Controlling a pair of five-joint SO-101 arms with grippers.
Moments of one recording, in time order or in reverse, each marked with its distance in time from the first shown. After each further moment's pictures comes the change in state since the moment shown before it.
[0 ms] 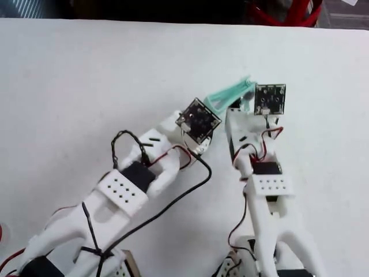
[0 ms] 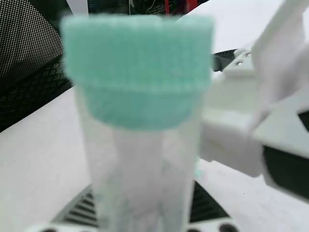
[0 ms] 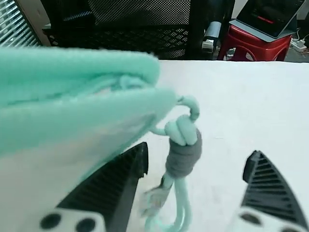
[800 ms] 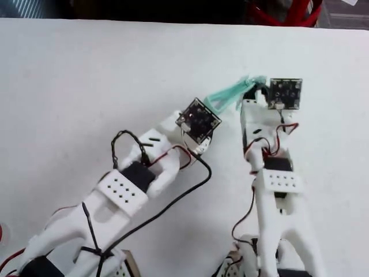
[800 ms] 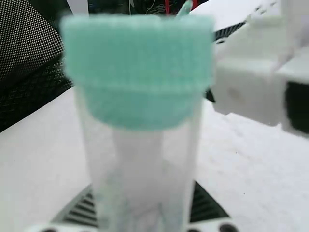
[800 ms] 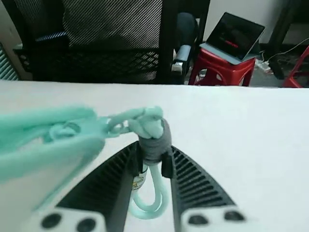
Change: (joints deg) left arm 0.0 0.0 0.0 0.0 0.0; right arm 6.6 -4.7 -2.1 0.4 3.3
